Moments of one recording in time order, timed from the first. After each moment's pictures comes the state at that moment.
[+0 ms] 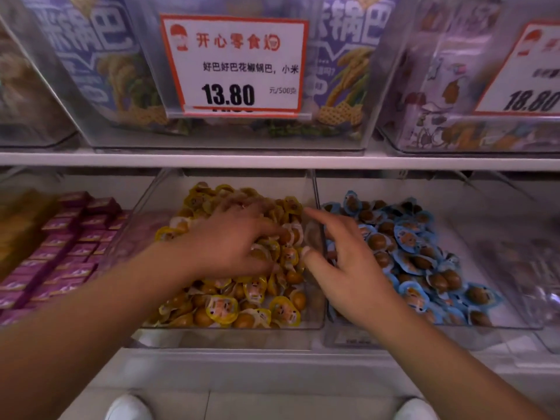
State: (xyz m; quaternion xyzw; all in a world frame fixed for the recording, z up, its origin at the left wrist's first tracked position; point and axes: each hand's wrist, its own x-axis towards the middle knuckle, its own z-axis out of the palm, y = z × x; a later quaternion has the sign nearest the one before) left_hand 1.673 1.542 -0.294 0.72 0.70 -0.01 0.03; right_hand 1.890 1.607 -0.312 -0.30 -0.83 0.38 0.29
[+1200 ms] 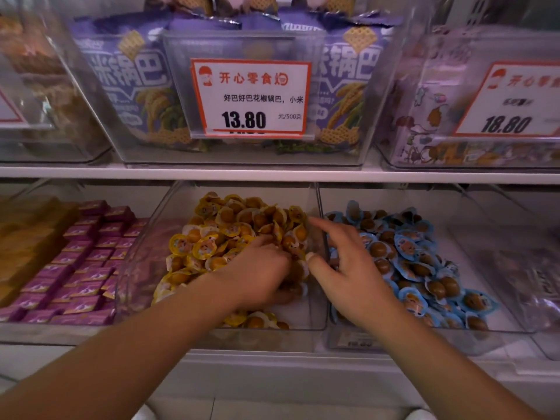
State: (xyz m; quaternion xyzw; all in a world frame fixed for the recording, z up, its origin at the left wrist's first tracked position) left_hand 1.715 1.542 -0.319 0.75 0.66 -0.05 -0.01; right_hand 1.889 1.611 -0.315 -0.29 -0.83 0.37 0.30
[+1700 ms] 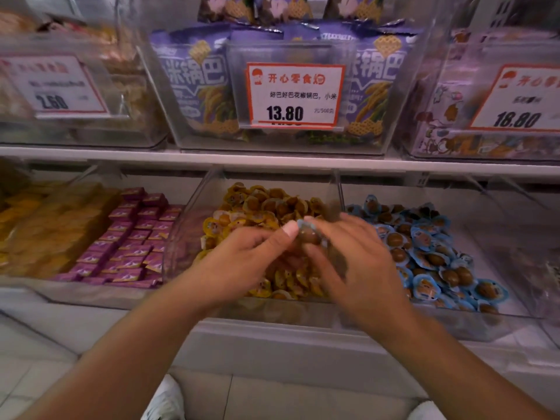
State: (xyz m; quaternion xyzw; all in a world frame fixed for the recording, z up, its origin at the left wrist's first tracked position) left_hand 1.737 1.441 -0.250 0.47 0.65 0.48 0.35; right_hand 1.892 1.559 -0.288 -0.12 -0.88 0.14 0.44
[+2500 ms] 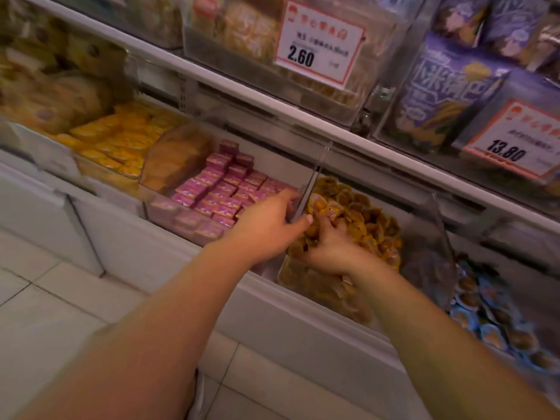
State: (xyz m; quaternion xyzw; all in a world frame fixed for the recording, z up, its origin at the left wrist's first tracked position) left_hand 1.617 1.376 -0.313 0.42 0.80 0.43 0.07; right_hand 1.712 1.503 -0.310 -0.39 -0.90 0.20 -0.10
